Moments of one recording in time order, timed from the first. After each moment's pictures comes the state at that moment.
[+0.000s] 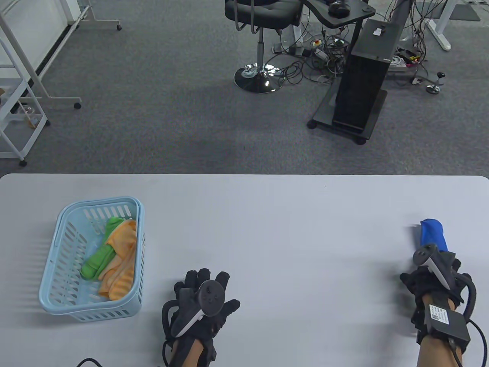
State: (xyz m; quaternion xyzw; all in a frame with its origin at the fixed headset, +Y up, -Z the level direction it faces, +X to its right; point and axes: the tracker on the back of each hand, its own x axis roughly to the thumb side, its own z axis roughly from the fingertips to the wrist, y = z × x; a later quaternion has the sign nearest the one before) left_hand -0.124 -0.743 -0.266 -0.09 -0.03 0.13 0.99; right_hand 0.440 -0.779 -0.356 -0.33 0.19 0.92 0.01
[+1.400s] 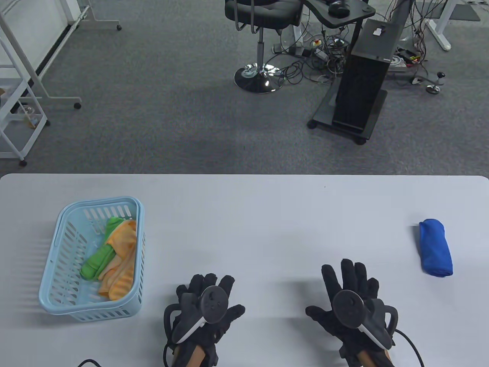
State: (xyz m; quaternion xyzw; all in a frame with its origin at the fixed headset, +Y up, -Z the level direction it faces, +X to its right) left_hand -0.116 -0.732 -0.252 -0.06 -0.06 0.13 0.99; right_hand 0.218 -0.730 -0.252 0.02 -0.05 0.99 0.11
